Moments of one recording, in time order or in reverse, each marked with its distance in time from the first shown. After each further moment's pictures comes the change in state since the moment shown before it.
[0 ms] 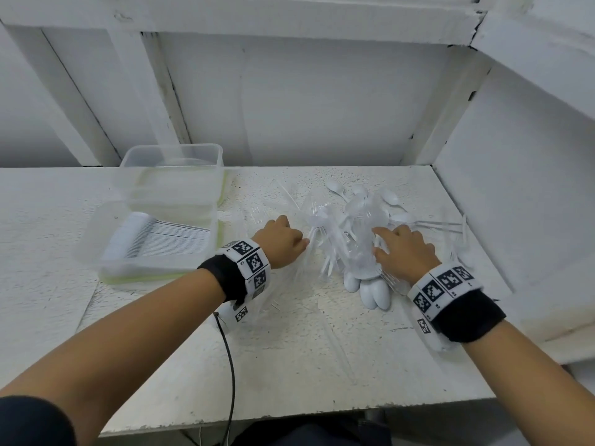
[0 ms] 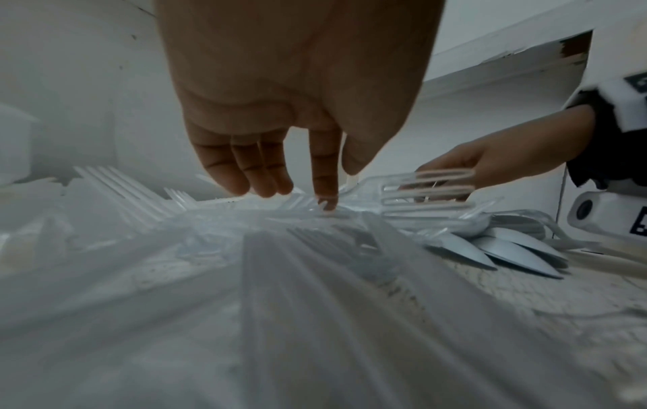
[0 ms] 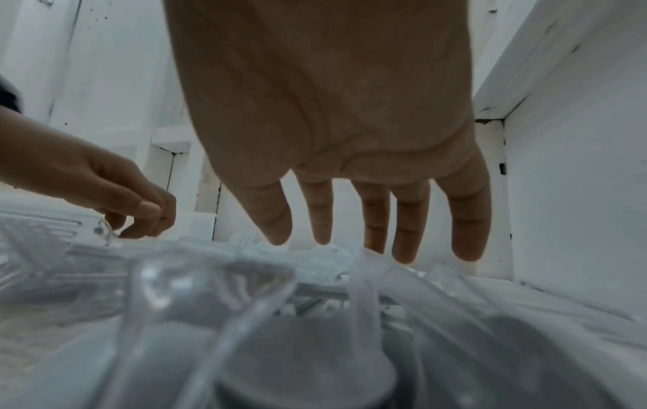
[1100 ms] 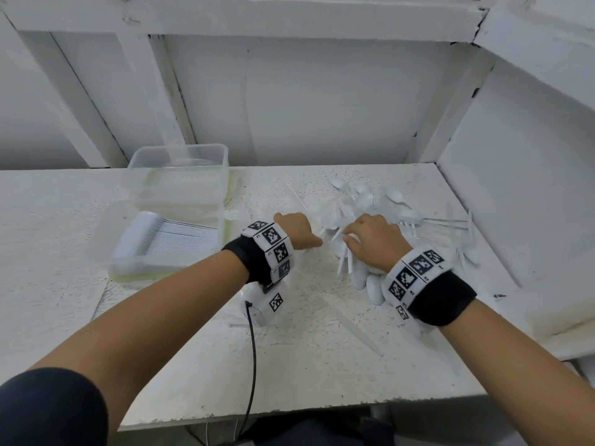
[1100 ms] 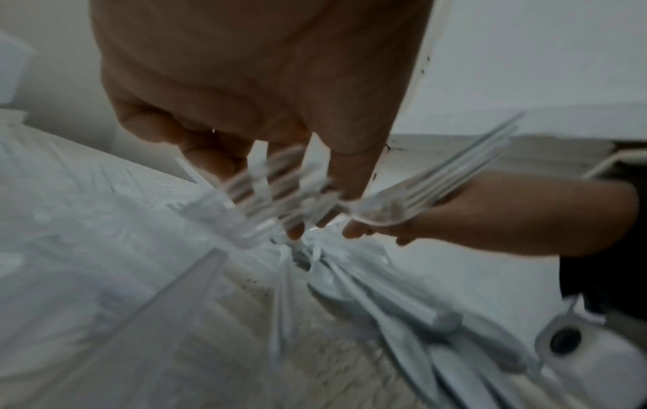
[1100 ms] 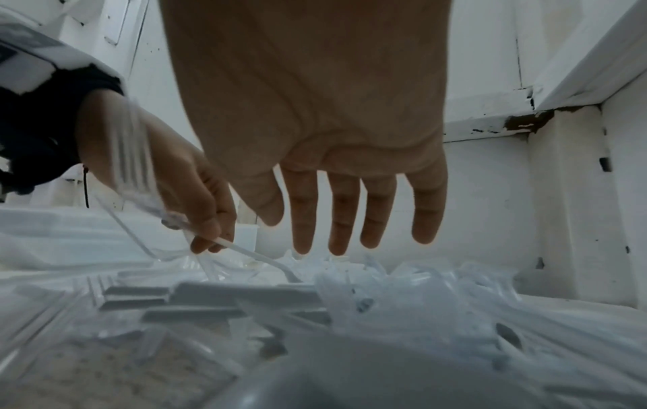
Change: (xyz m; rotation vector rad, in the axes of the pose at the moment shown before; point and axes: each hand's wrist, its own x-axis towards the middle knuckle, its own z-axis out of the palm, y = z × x) left_hand 0.008 0.027 -0.023 -0.119 -0.106 -0.192; right_hand 0.006 -0.049 -0.003 -0.032 0.067 -0.283
